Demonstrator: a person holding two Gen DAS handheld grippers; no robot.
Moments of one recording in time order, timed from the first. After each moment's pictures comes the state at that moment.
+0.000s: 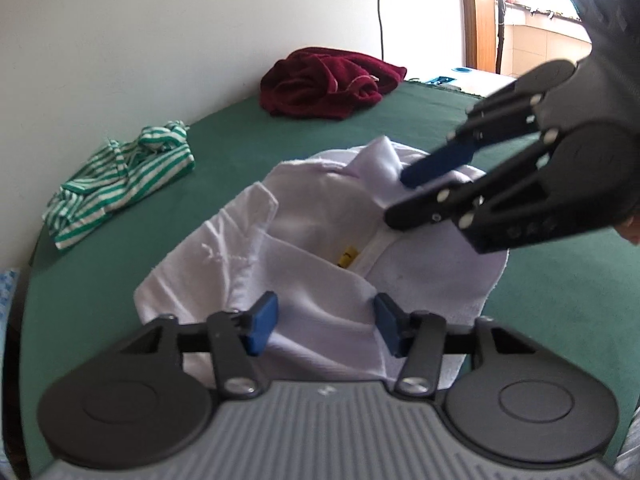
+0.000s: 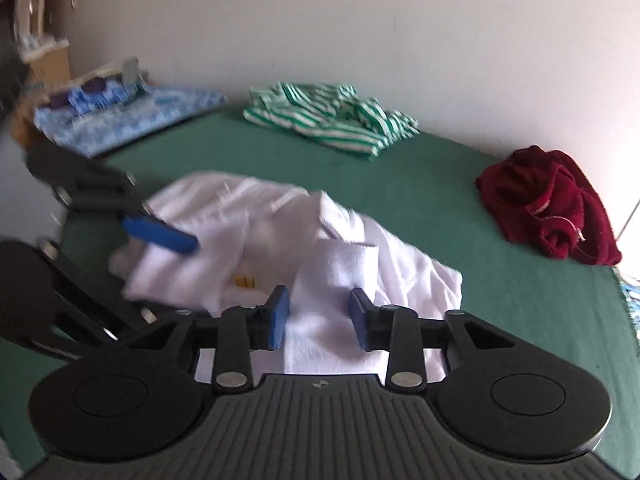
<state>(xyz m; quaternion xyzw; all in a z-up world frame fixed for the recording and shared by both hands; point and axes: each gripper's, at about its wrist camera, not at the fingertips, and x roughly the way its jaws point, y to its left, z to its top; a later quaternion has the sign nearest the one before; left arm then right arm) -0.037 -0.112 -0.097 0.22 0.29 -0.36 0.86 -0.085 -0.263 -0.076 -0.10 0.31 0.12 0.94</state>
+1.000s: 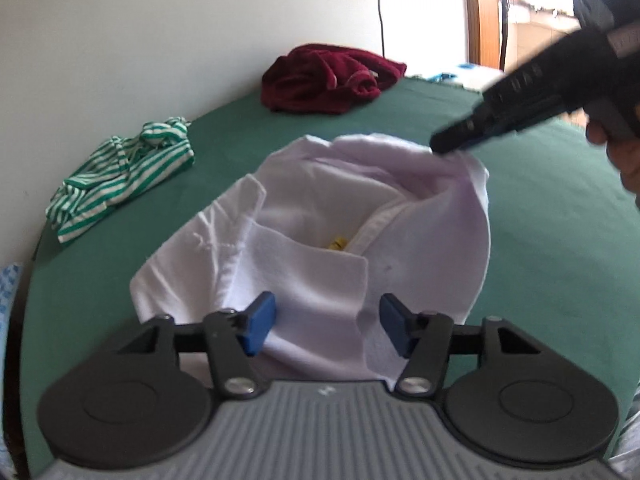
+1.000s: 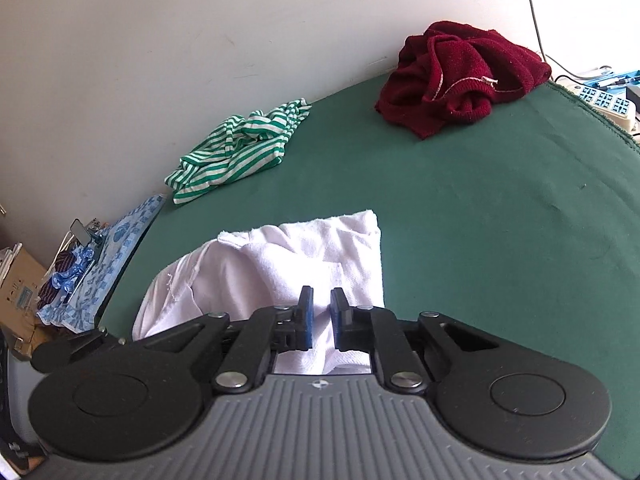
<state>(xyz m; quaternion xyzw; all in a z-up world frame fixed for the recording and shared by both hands) -0.041 -0.110 -0.096 0.21 0.29 -0.36 0.86 -0.091 -0.353 -0.069 0.23 0.33 0.04 0.92</state>
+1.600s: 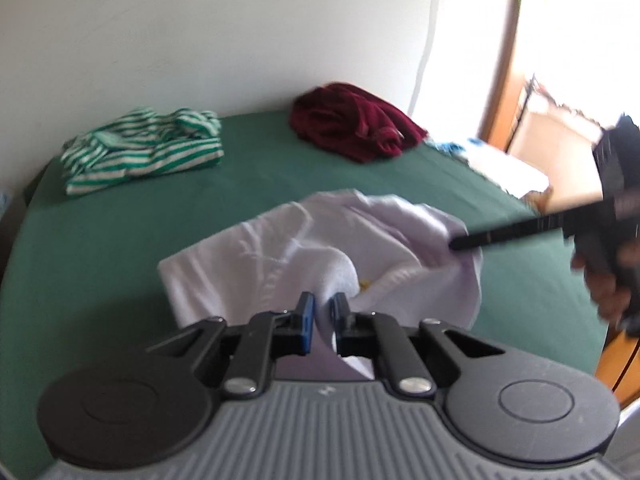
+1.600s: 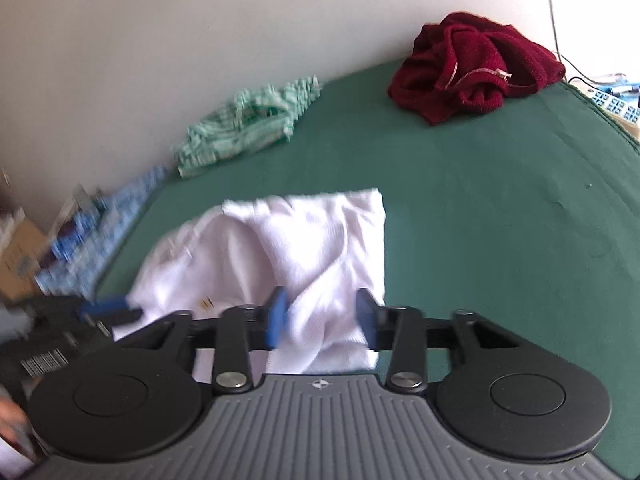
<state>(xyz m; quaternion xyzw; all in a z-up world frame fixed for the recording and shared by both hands) -0.023 -0.058 -0.063 0.04 0.31 -0.35 0.88 -0.091 -0.348 -0.070 0.18 0.36 0.06 0.91</state>
